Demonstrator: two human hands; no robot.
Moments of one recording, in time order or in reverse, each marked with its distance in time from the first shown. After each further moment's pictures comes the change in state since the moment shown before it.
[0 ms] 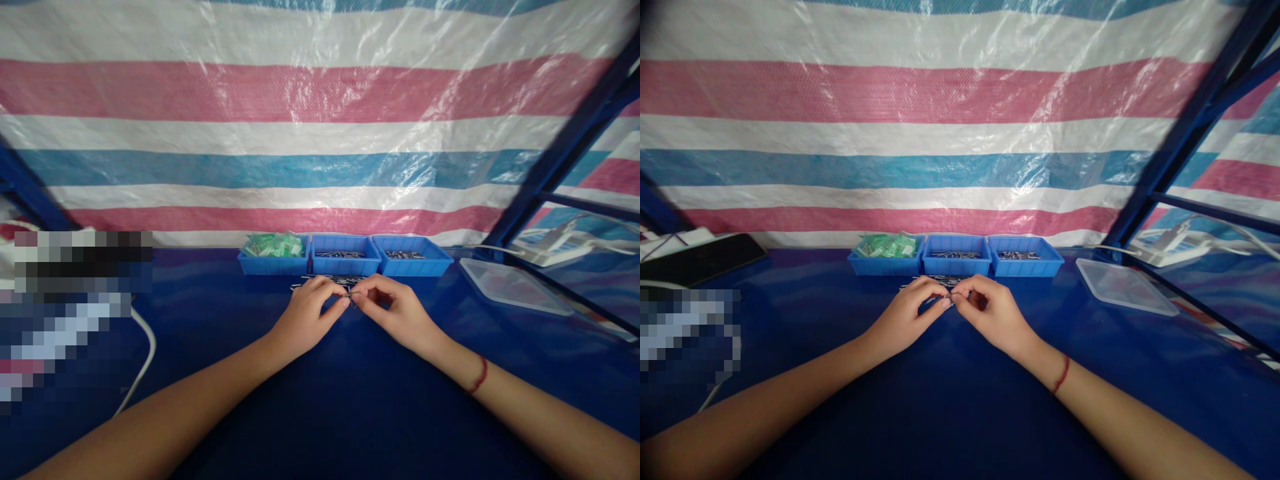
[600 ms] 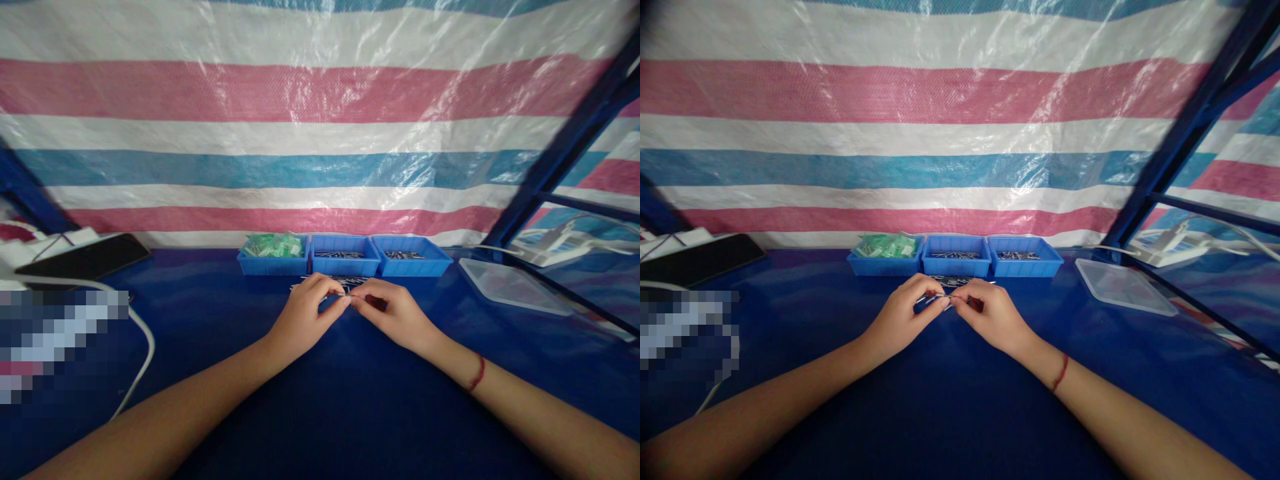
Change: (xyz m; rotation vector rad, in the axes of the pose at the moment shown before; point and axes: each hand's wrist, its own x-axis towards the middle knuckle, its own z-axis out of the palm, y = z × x) left_hand -0.001 0.003 -0.003 -0.033 0.087 0.013; right_hand 0.002 0.005 -0.003 -0.165 -0.113 -0.109
